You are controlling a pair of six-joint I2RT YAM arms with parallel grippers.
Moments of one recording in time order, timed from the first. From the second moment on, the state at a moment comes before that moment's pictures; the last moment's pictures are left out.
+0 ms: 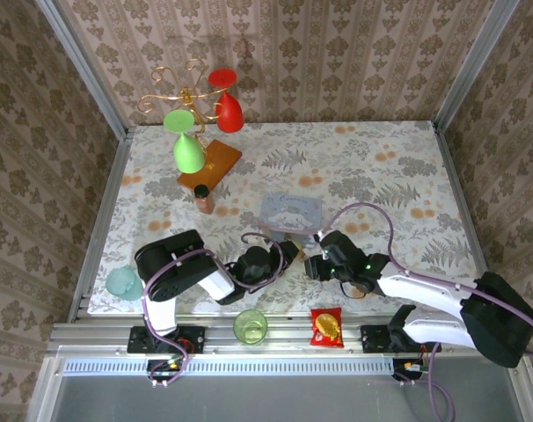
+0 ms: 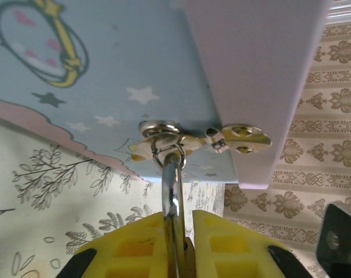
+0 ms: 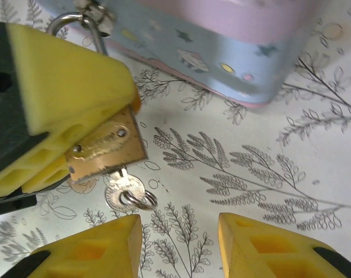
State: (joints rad) left arm -1.09 1.86 0.44 1.15 -0.11 -1.50; right arm 0.79 1.18 0.46 -0.17 0.05 0.50
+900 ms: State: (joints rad) left arm -1.09 1.84 0.43 1.12 -0.12 -1.50; right arm 1.05 1.37 0.55 -0.08 0.46 0.18
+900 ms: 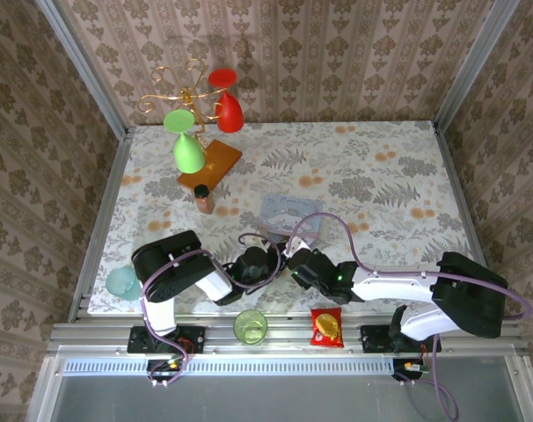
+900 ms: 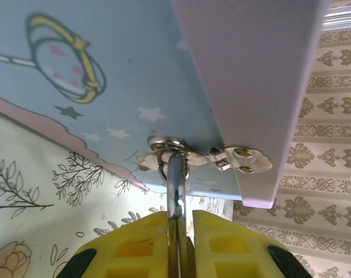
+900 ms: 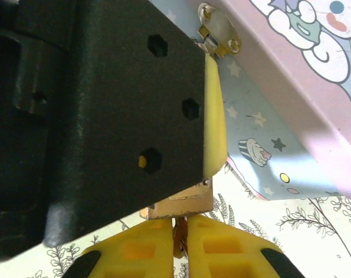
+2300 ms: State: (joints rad) left arm -1.06 1.84 0.36 1.12 -0.06 -1.34; right arm 0.64 1.19 0.25 0.19 -0.31 0.57
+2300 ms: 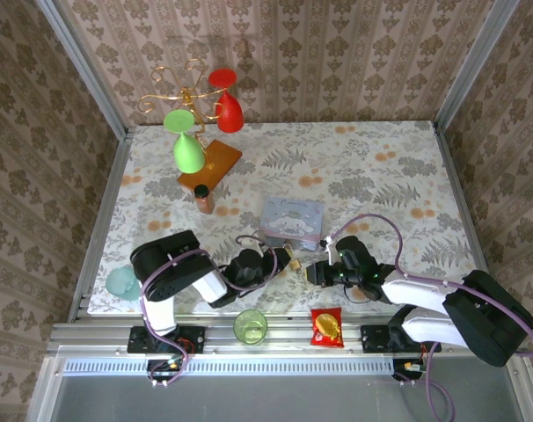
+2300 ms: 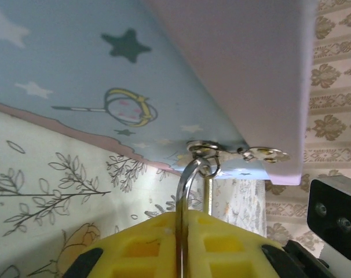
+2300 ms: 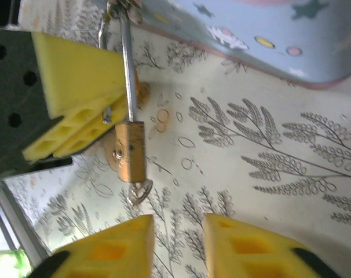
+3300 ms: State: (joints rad) left arm -1.06 1.71 0.34 0.99 -0.08 -1.28; right arm 0.70 1.34 0.49 0.10 -0.12 0.47
